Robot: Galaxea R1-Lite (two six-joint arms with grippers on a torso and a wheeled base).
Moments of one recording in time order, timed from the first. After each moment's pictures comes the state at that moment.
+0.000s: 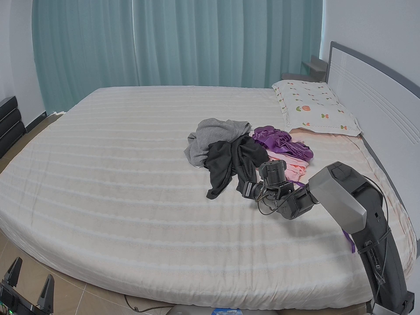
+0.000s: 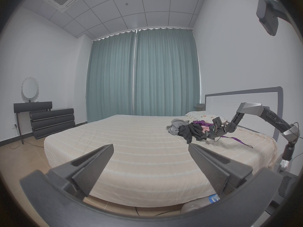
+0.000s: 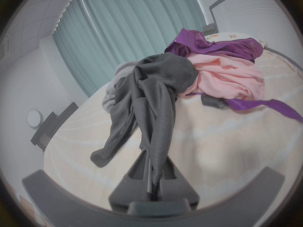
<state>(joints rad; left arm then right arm) 0.00 0.02 -0.02 0.00 -0.01 -0.01 0.41 2.71 -1.66 -0.54 -0.07 0.48</state>
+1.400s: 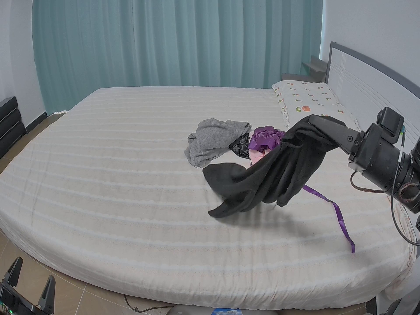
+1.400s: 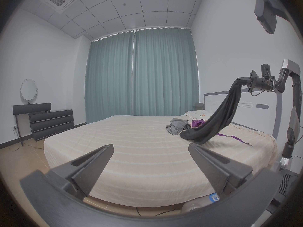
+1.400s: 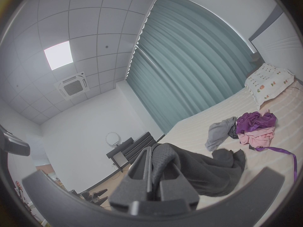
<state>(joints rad) -0.01 0.02 -0.02 0.00 -0.02 0.01 0.55 1.41 -0.57 -1.02 0.26 0.62</state>
